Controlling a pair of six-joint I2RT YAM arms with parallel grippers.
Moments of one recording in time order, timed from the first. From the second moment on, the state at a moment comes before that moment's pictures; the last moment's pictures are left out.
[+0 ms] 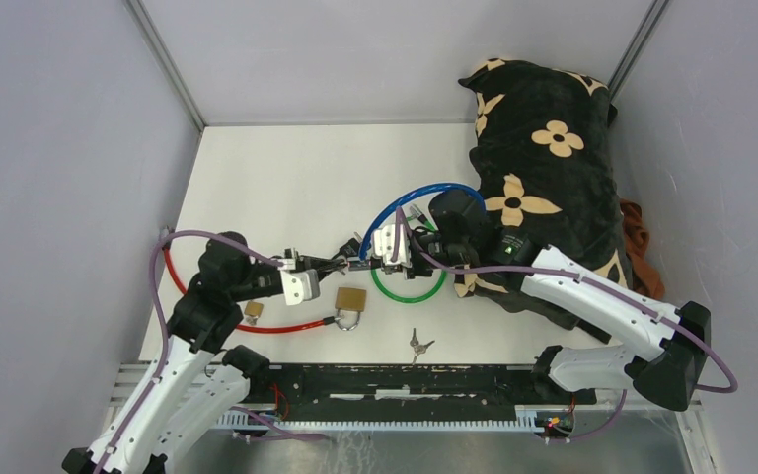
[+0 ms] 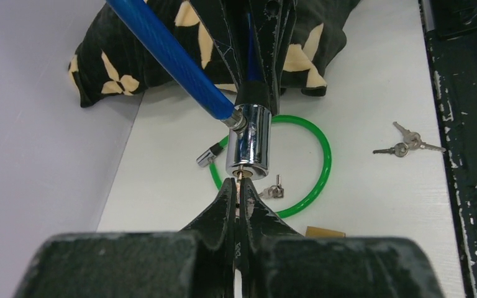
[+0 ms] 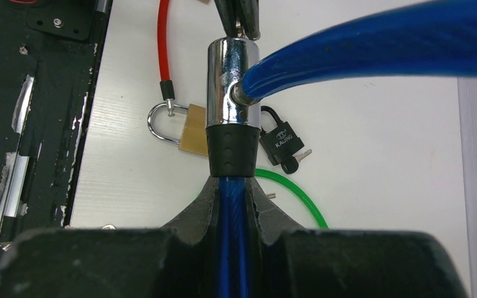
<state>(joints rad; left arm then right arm) -0.46 0.60 0.73 -0.36 0.82 0.73 0.93 1.25 1.15 -0.45 -0.47 -0.66</state>
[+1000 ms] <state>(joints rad) -0.51 0.62 0.67 -0.30 0.74 0.56 0.91 1.28 1.18 -0.52 -0.47 -0.61</state>
